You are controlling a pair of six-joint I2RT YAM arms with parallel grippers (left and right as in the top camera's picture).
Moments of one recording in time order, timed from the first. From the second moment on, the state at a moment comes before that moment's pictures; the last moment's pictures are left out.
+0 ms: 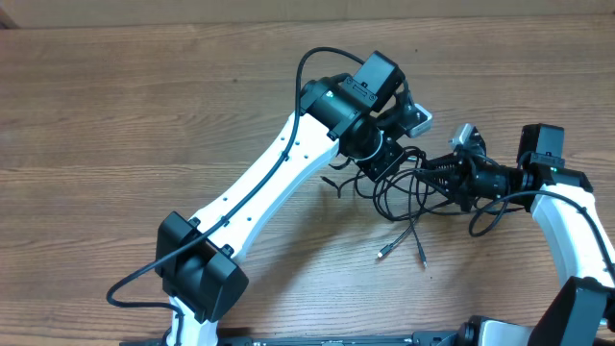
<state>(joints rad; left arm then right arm) -0.72 1.99 1.98 -1.18 0.45 0.13 -0.24 1.47 0.89 -0.67 -1.09 -0.98</state>
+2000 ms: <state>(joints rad) -0.68 1.99 1.98 -1.24 0.47 0.17 -0.35 1.47 0.89 -0.66 -1.07 -0.84</state>
